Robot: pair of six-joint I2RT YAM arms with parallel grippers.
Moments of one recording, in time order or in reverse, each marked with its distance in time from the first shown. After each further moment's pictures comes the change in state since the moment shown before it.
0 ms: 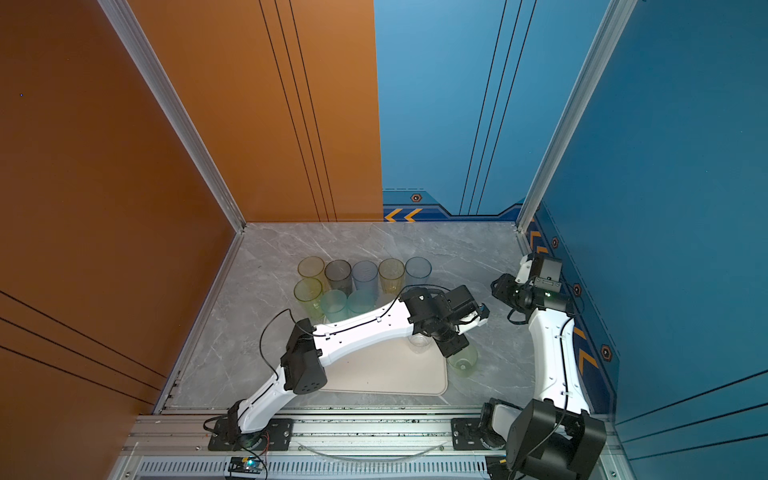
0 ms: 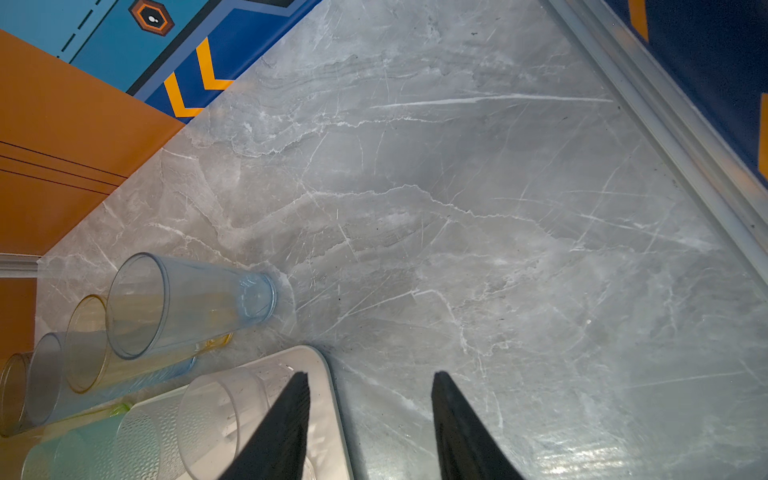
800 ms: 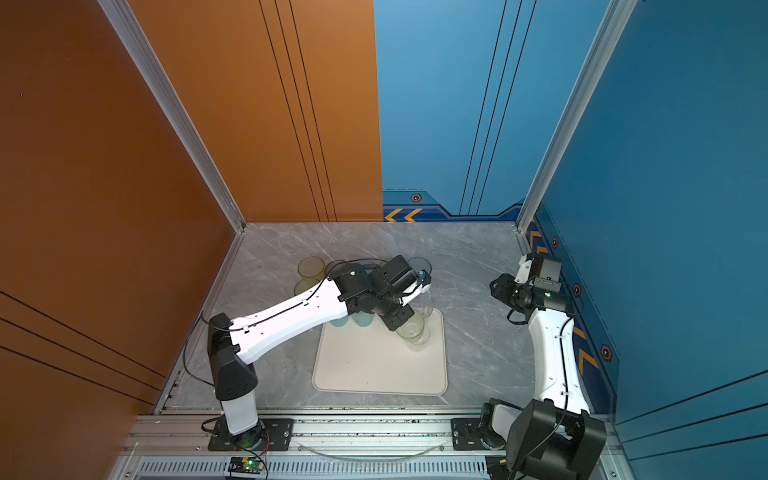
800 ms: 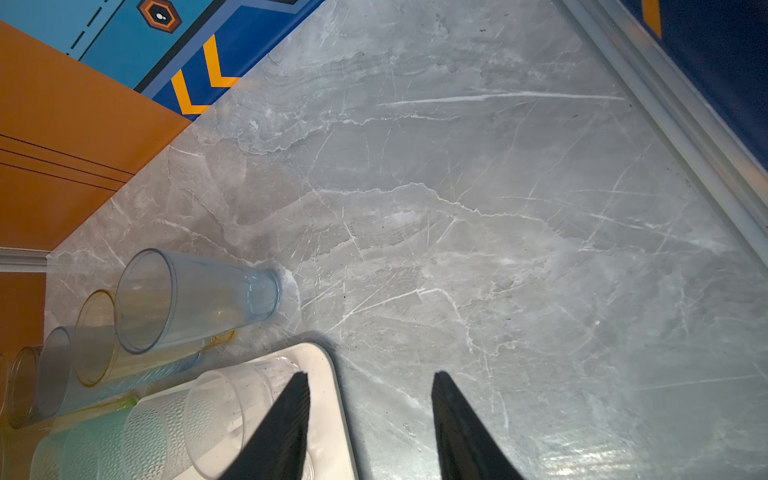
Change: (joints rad) left arm 0.159 -0.471 -0.468 0.004 -0.180 0.018; right arm 0.004 0.000 0.000 0.000 -0.014 0.000
